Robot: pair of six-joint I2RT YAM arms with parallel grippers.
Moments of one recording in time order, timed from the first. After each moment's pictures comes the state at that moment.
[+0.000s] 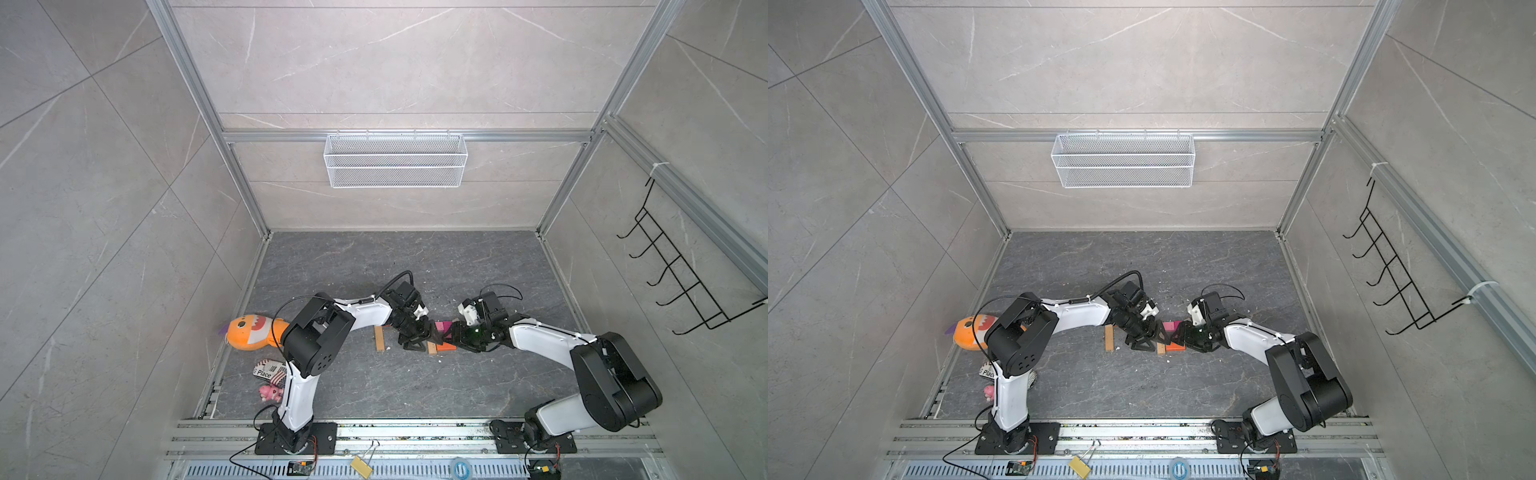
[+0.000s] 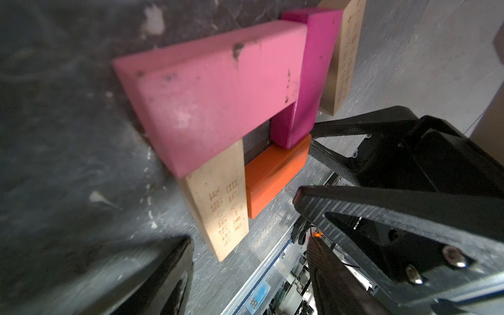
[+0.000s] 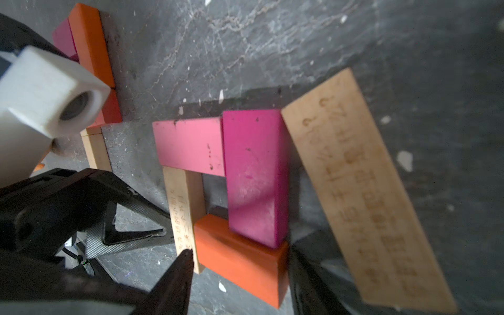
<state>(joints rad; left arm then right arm) -0.77 2.00 1.22 -0.38 0.77 -0.75 0.37 1.49 0.65 -0.27 -0.46 0.55</state>
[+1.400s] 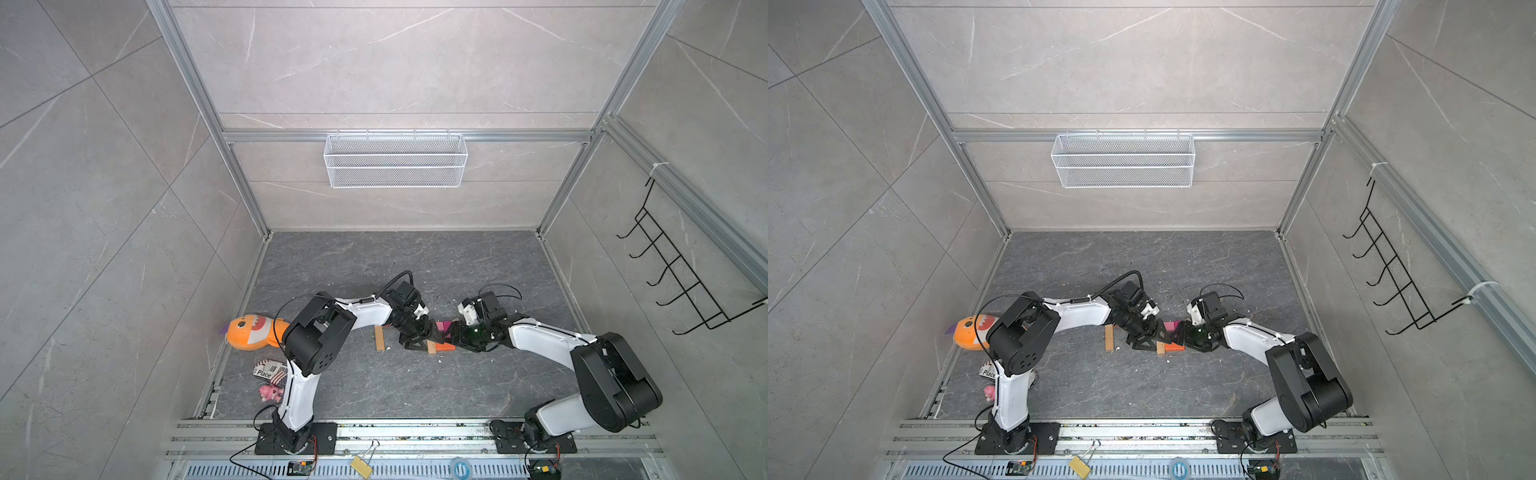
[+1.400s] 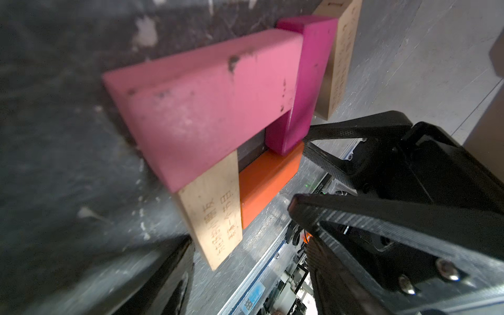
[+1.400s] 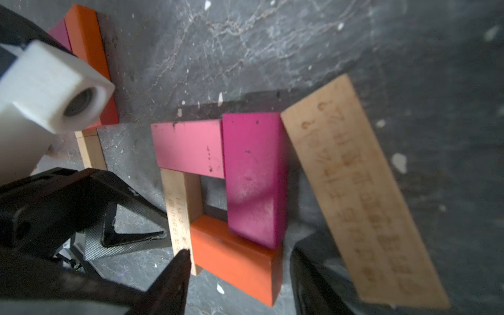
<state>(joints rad) -0.77 2.02 1.22 -0.35 0.79 -0.78 0.38 1.49 0.67 -0.29 -0.42 0.55</state>
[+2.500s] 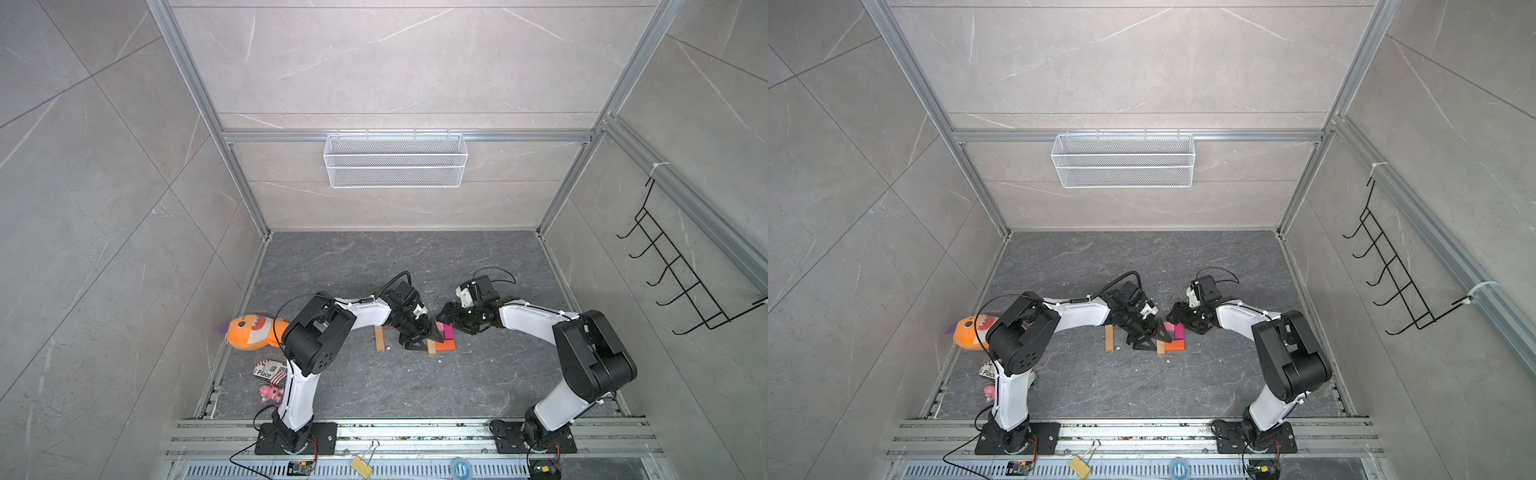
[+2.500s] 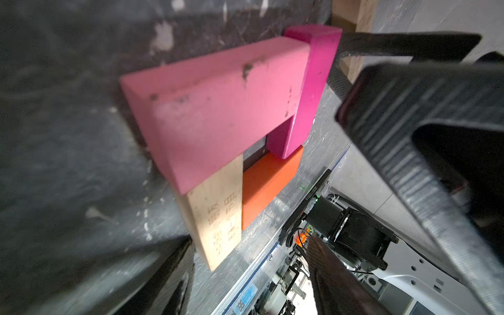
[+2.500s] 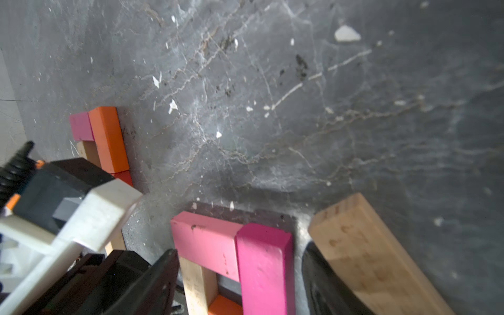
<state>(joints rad) -0.76 2.02 1.21 -0.32 0.80 -0.83 0.35 1.67 0.85 -0.26 -0.39 0.58</state>
